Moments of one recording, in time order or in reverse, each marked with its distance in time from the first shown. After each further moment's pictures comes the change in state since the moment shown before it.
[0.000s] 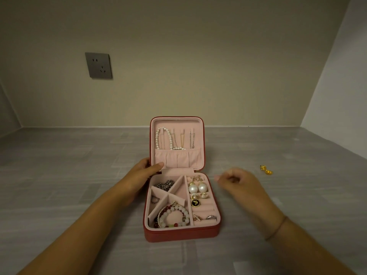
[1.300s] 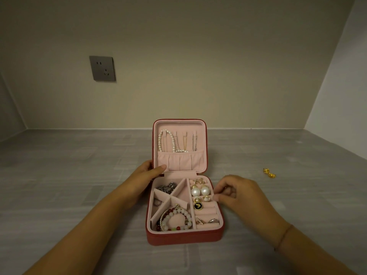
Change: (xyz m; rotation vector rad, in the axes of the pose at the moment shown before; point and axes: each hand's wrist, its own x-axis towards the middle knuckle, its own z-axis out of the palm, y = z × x) left_hand 0.000 0.001 0.000 0.002 0.009 -0.004; right_hand -0.005 0.005 -0.003 -0.282 -0.118 -0.343
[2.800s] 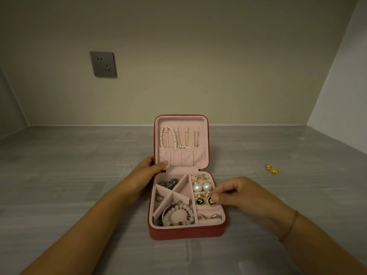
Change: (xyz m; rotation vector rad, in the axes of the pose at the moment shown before) left_hand -0.001 0.002 0.001 0.030 0.001 -0.007; right_hand -0.001 -0.013 -0.008 0.492 -0.317 0.322
